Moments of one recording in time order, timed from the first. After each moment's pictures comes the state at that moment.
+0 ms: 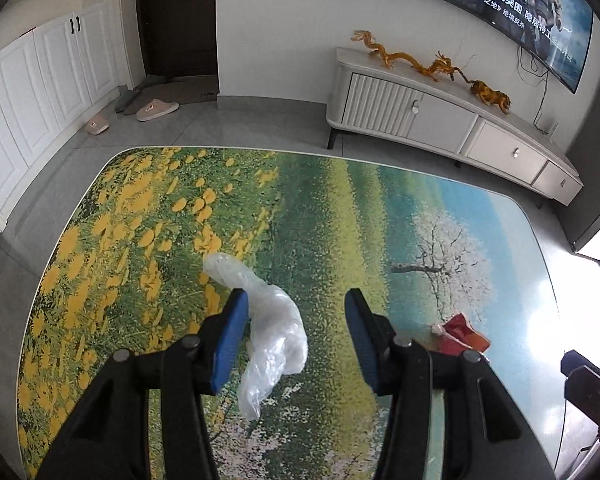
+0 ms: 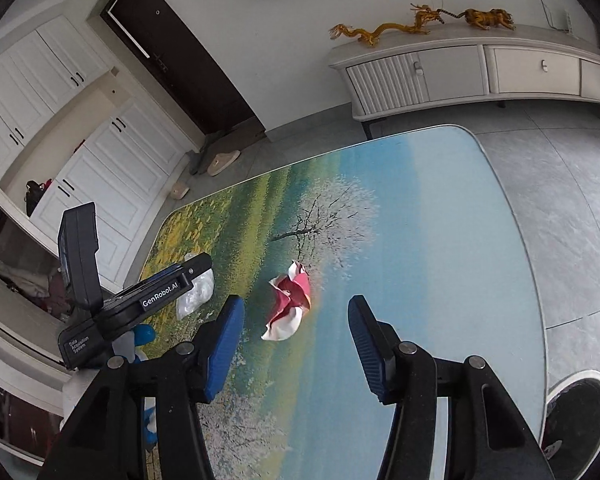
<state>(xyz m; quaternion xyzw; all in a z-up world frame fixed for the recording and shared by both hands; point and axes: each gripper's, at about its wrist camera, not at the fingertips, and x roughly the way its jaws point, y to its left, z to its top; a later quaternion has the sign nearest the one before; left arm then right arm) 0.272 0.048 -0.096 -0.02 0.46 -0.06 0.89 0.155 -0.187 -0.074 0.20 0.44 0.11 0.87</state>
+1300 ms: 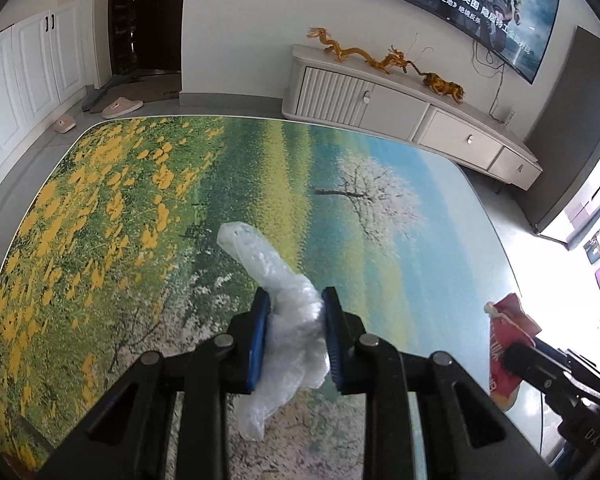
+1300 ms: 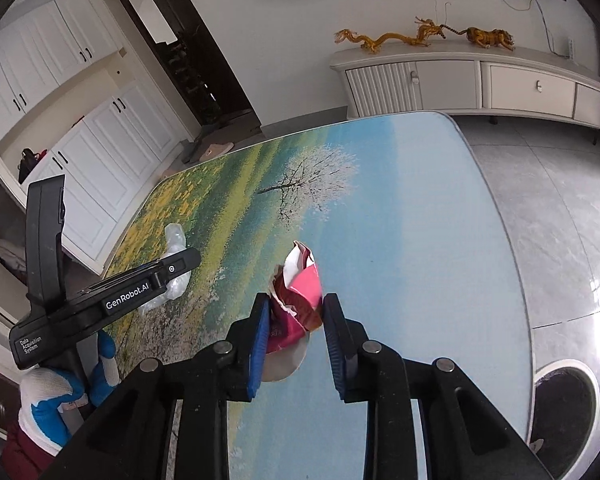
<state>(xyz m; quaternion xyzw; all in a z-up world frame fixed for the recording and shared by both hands) 0.183 0.029 -0.096 -0.03 0.44 -0.14 0.89 0.086 -0.190 -0.091 0.15 0.42 0.09 0.89</state>
